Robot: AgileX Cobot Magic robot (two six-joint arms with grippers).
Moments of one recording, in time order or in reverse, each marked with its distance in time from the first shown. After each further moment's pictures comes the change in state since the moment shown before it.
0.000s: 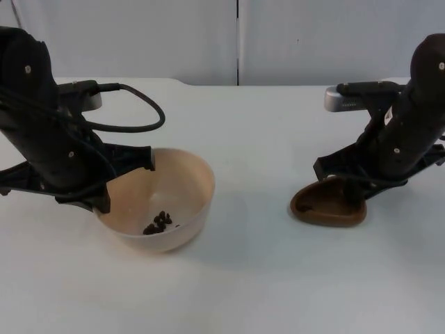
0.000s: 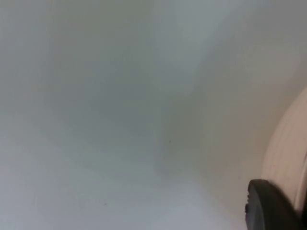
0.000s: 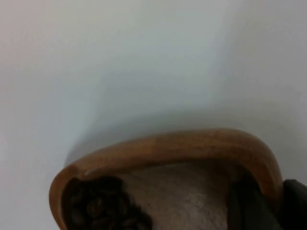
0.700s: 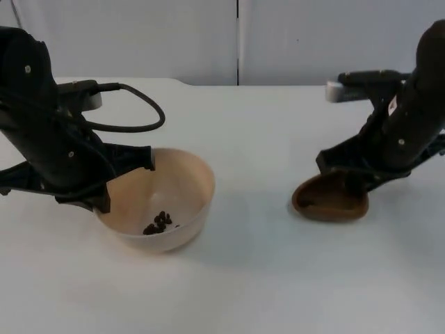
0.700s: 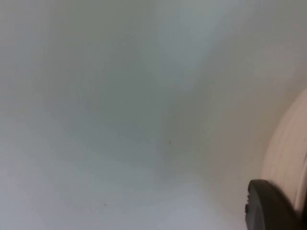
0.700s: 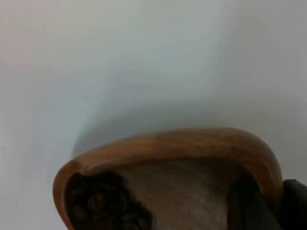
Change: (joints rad) right arm 0.000 -0.023 0.000 -0.008 0.015 -0.022; left arm 0.000 0.000 0.000 0.000 -0.002 0.000
